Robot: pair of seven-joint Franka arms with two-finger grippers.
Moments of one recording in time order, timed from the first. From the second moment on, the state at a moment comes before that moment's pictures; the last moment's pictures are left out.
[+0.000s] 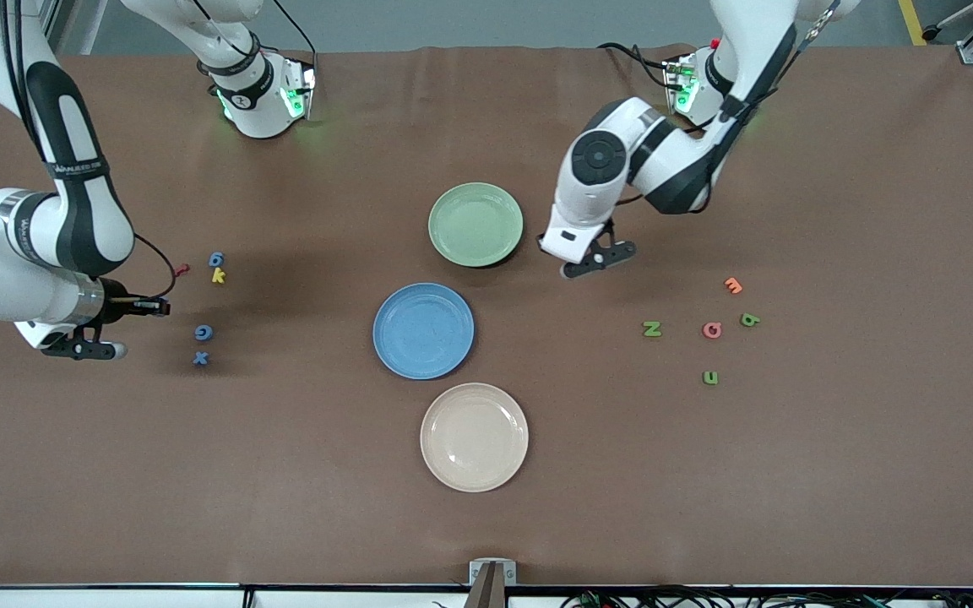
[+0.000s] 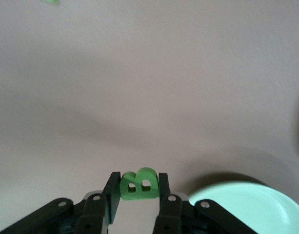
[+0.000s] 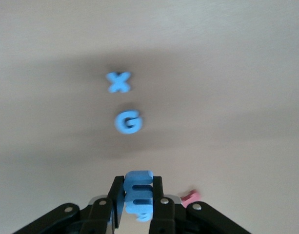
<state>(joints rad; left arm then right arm) -0.39 0.35 -0.40 -2.02 0.06 2.24 -1.20 -0.06 0.32 -0.08 -2.00 0.04 2.06 -0.06</state>
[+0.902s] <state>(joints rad) -0.67 0.58 -0.40 -1.91 0.10 2.40 -1.77 0.49 0.30 -0.07 -1.94 0.12 2.08 0.62</state>
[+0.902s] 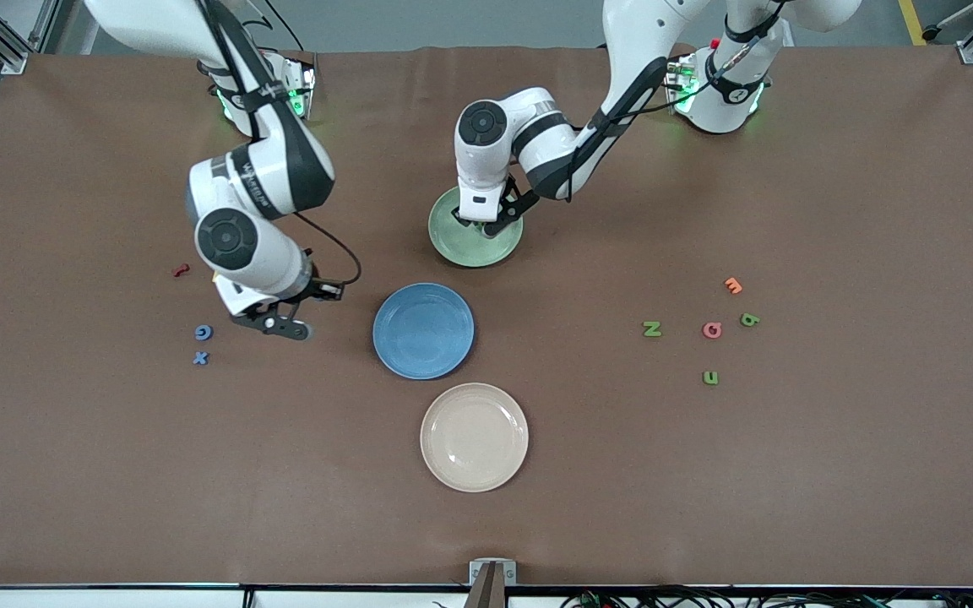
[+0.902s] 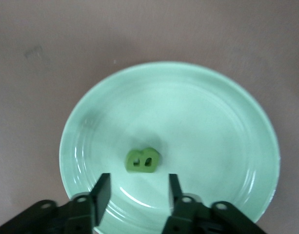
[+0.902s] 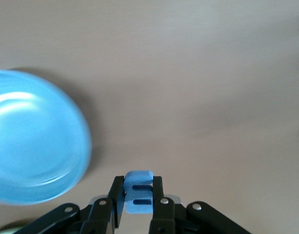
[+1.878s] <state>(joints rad) -0.25 0.45 -0.36 -1.86 0.26 2.26 -1.14 0.66 0.56 -0.07 -1.82 0.22 2.33 0.65</state>
